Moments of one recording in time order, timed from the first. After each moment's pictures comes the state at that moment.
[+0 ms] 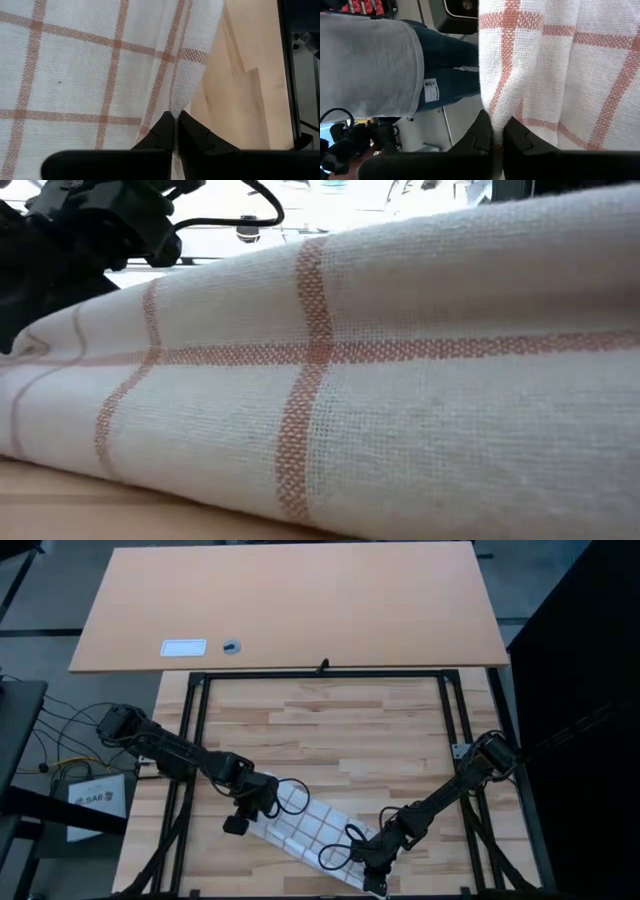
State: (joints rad) left arm -0.32 1.46 0.83 -0.64 0.36 -0.10; right arm 0.64 1.92 1.05 0.14 -0.36 1.17
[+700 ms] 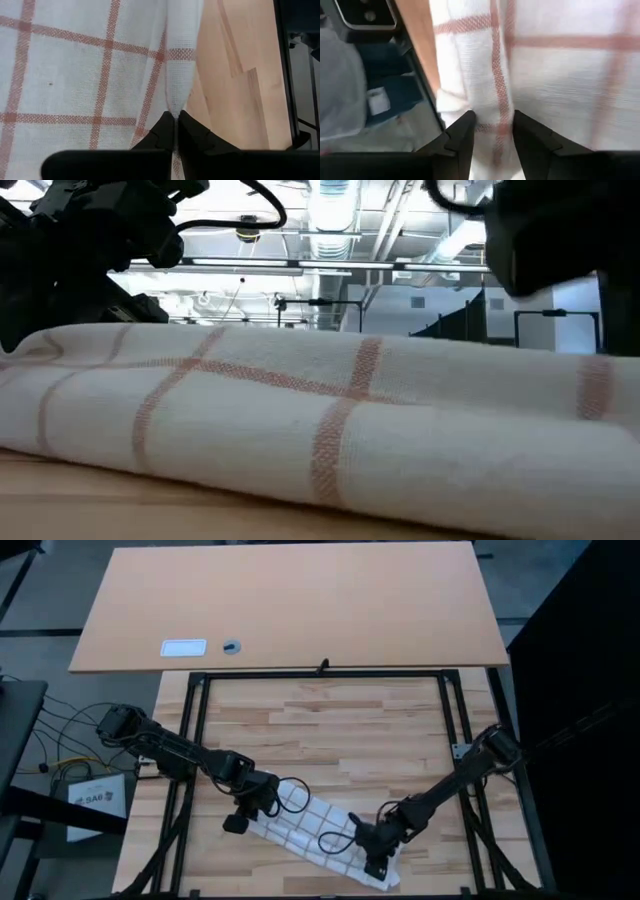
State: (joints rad) left arm -0.30 1.46 0.83 -0.64 0.38 -0.08; right arm 0.59 1.85 1.05 -0.20 -0.27 1.13
